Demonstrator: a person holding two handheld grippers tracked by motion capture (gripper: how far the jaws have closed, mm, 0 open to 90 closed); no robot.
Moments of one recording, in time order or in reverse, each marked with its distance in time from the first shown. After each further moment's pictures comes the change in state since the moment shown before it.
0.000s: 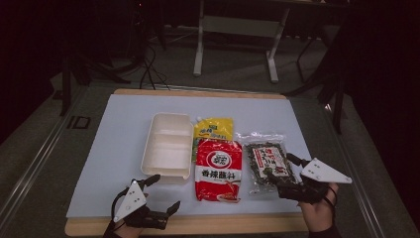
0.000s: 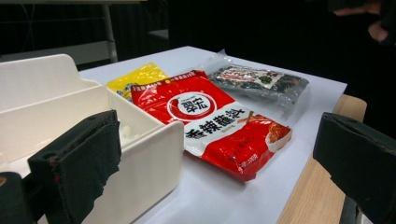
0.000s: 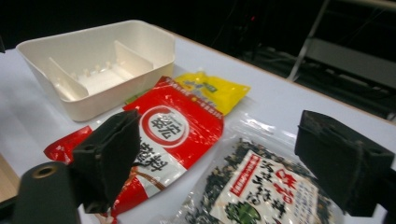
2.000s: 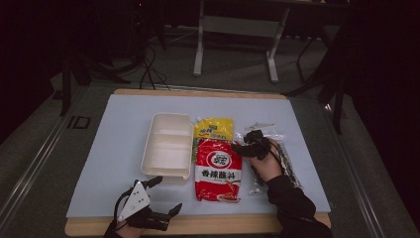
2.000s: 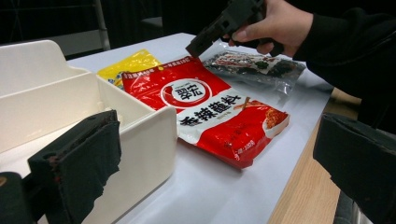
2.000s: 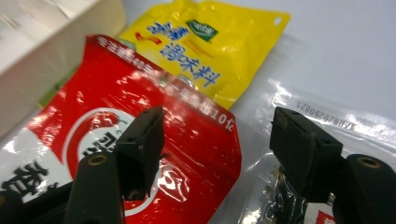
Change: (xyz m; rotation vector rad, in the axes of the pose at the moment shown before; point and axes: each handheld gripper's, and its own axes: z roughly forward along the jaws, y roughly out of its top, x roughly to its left) left arm -0.002 -0.004 0.005 0.048 -0.022 0.019; right arm -0.027 -0.003 0.187 0.381 0.015 0.204
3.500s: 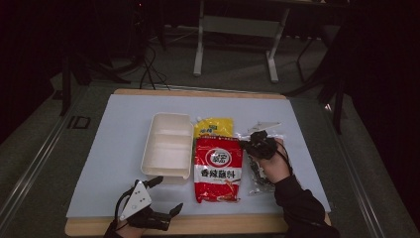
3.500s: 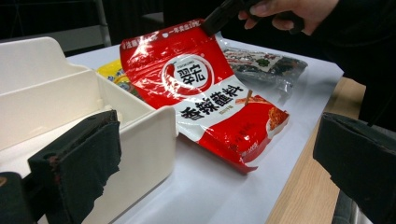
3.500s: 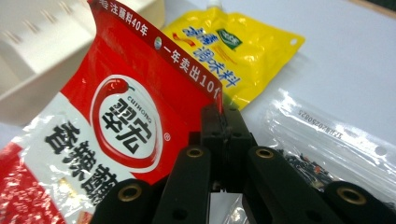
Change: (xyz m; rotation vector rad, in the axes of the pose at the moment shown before) left arm -0.002 0.004 0.000 0.017 0.007 -0.007; right arm 0.011 0.010 -0.044 0.001 0.061 -0.142
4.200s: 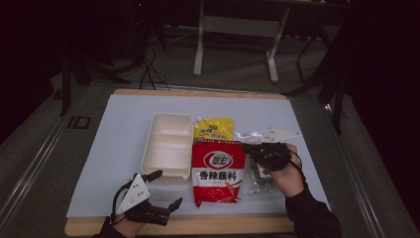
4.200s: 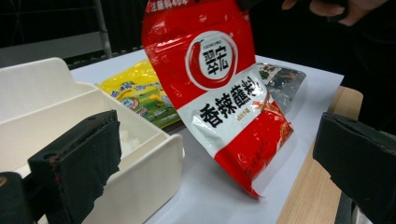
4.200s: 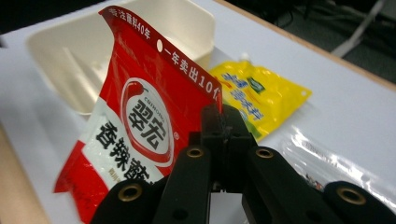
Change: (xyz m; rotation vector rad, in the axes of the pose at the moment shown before) left arm 0.007 0.022 -0.002 -0.011 -0.017 0.027; right arm 0.038 0.003 -0.070 -0.161 0.055 -0.118
